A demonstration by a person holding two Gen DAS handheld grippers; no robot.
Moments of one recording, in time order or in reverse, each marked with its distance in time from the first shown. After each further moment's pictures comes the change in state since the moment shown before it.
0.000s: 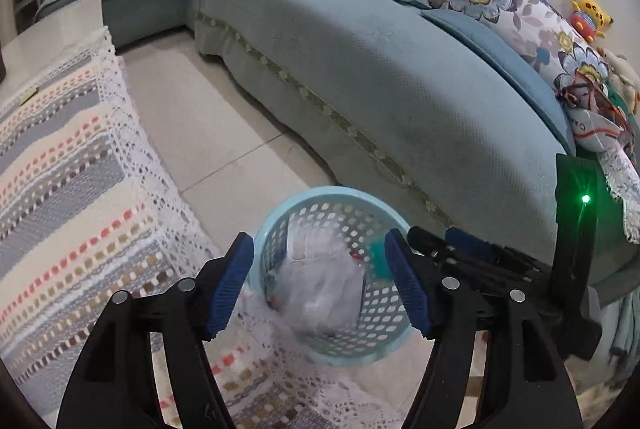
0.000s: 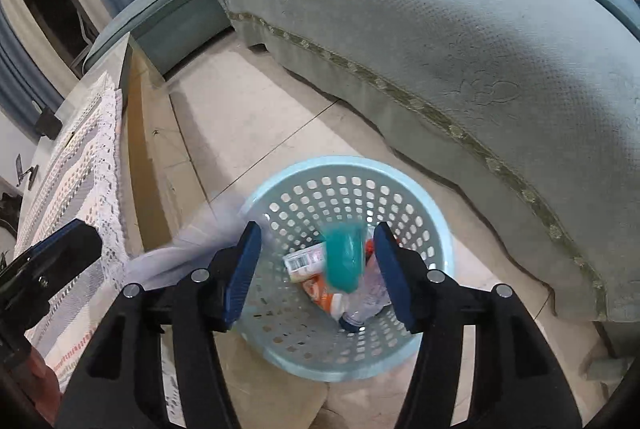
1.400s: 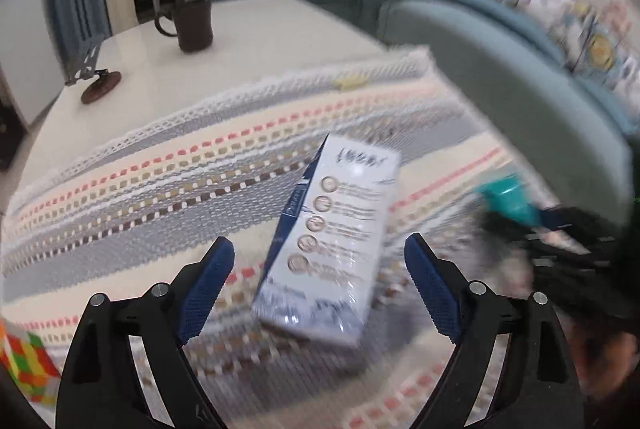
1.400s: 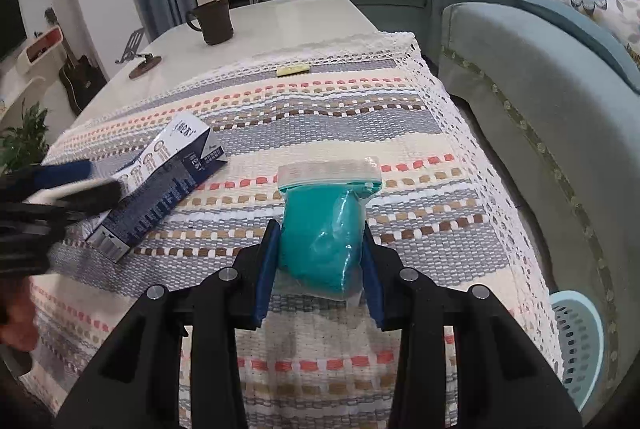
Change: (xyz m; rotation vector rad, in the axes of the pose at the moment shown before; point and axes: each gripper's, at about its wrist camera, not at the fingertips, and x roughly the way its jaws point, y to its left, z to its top) left arm -0.123 0.330 -0.017 -0.120 -0.071 0.402; right arm 0.060 0.358 -0.023 -0.534 -0.095 0.252
